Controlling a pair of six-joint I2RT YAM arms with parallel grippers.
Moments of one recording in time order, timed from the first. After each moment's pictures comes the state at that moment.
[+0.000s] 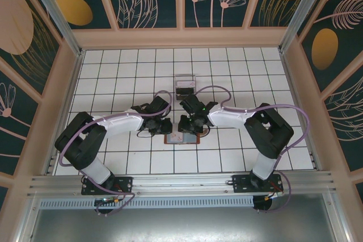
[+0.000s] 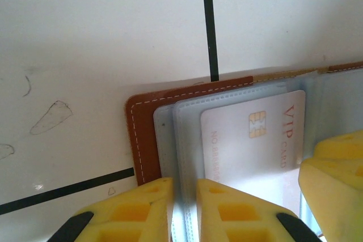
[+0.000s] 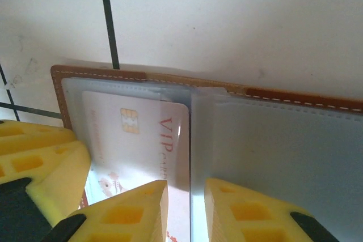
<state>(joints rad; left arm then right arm) -0.71 1.63 0.84 -0.38 0.18 -0.69 0.84 1.74 0.99 -0.40 -0.24 0.88</state>
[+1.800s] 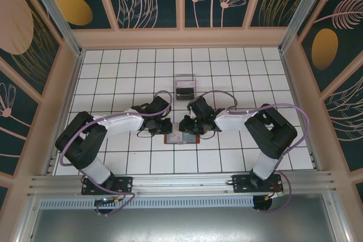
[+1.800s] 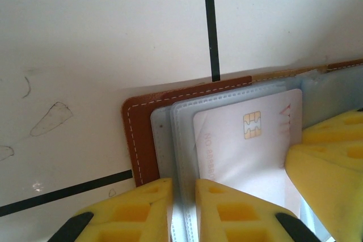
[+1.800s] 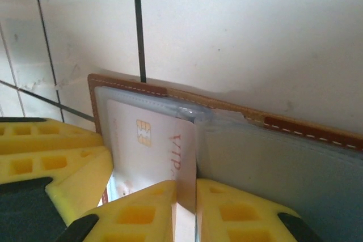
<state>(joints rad) -0.71 1.64 0.84 -0.38 0.18 -0.68 0.78 1.72 0.79 -0.03 -0.40 0.88</state>
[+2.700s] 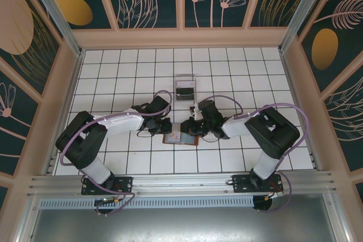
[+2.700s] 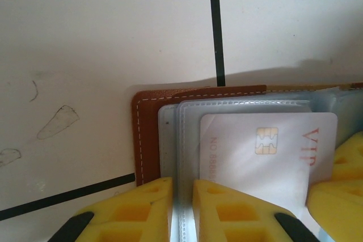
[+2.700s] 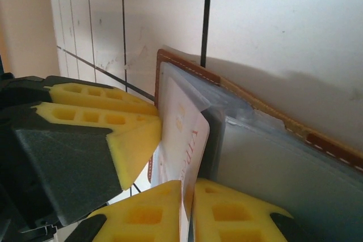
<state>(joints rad) -0.71 1.64 0.84 -0.39 0.17 -0.68 0.73 1.71 0.60 0.39 -0.60 0.94</state>
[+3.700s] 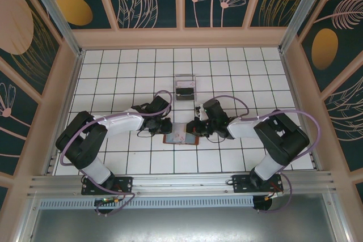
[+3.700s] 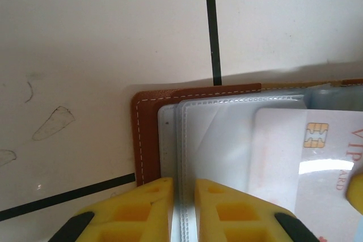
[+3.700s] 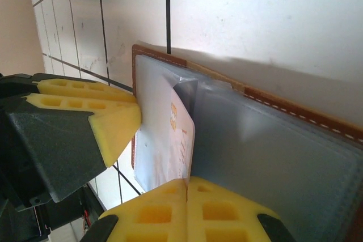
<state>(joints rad) -0.71 1.64 0.84 -0.38 0.17 -0.68 0.68 1.60 0.57 0.23 -0.57 0.90</state>
